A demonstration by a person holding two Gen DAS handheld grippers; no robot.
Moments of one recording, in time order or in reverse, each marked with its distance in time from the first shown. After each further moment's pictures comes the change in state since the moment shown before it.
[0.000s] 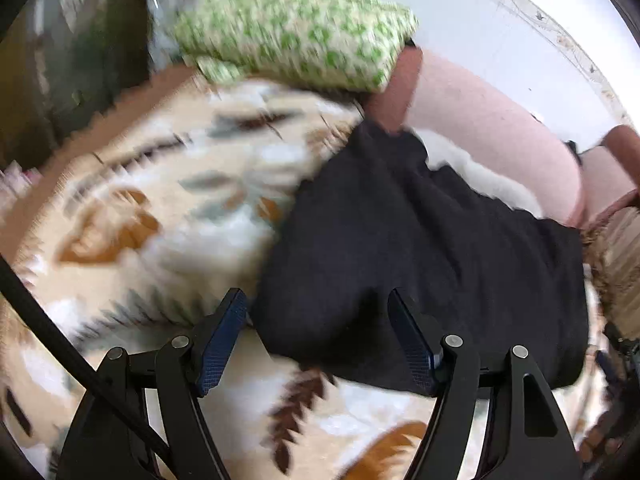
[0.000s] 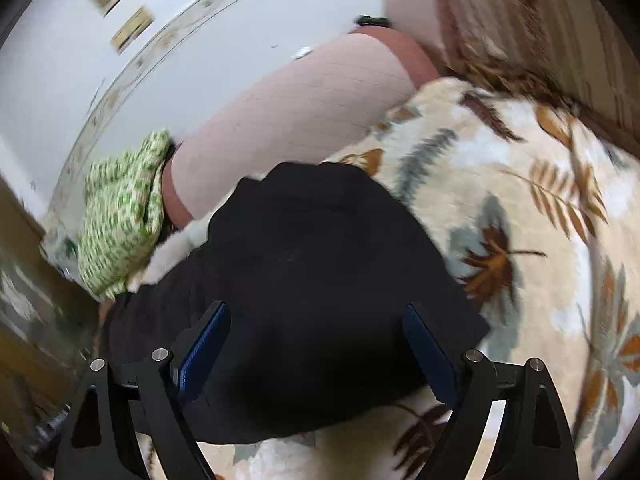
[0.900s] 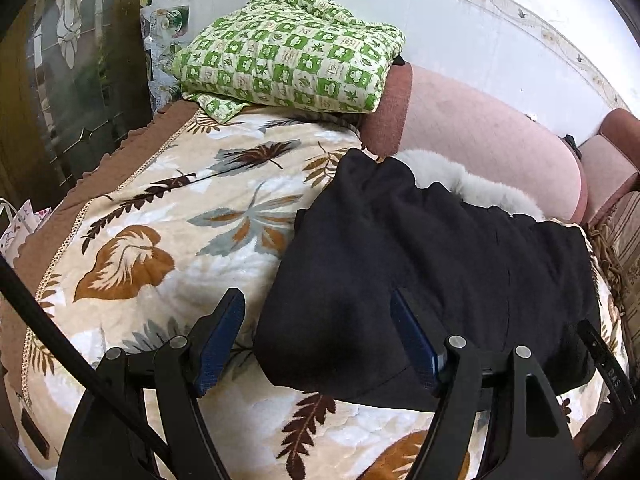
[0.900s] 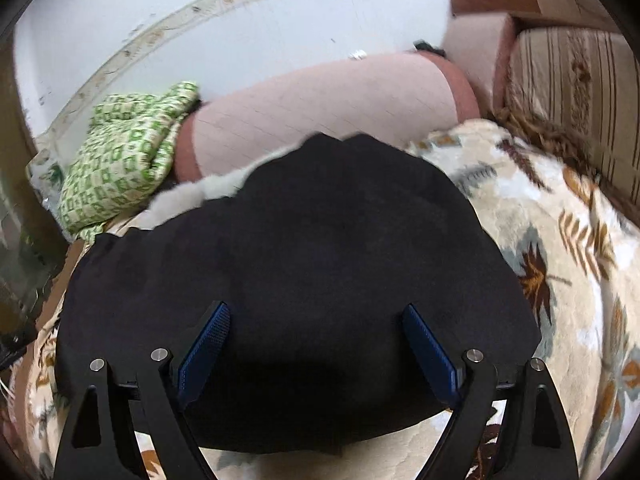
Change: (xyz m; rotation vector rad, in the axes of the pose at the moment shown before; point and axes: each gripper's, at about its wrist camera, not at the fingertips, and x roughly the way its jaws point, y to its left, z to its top) left arm -0.009 -0.011 0.006 0.056 -0.043 -0.004; right arm 0.022 0.068 -0.042 -0.245 -0.060 -0.089
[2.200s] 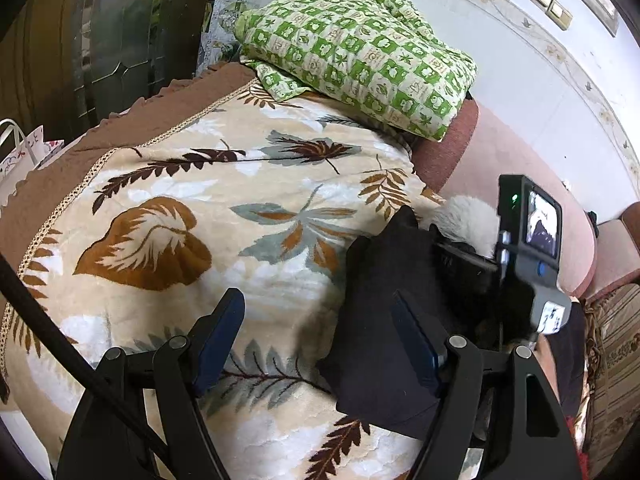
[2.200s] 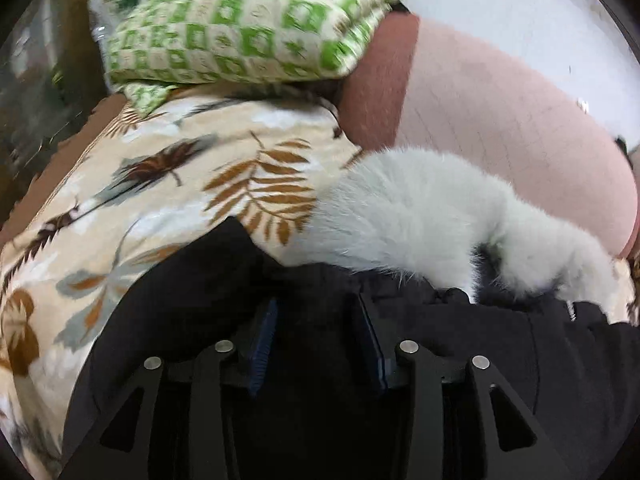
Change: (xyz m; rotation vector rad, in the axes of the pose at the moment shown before) left arm 0.026 0.075 0.025 -0.265 0.033 -0.008; right arm 0.195 0.265 0.038 -0.477 0.296 0.090
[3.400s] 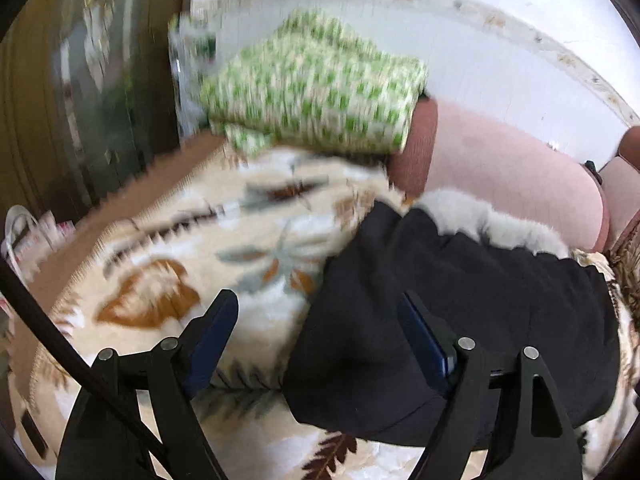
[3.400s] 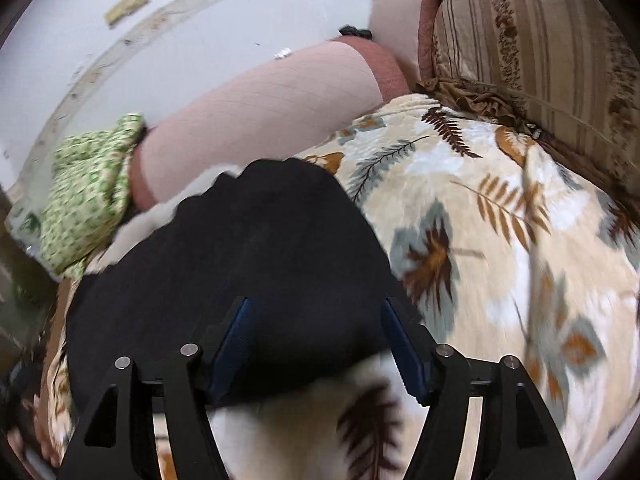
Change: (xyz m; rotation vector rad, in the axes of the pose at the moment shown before) left arm -0.034 -0.064 -0.033 0.257 -0.233 0.095; right arm -0.225 -0.266 -0.266 0.672 -0.235 -0.108
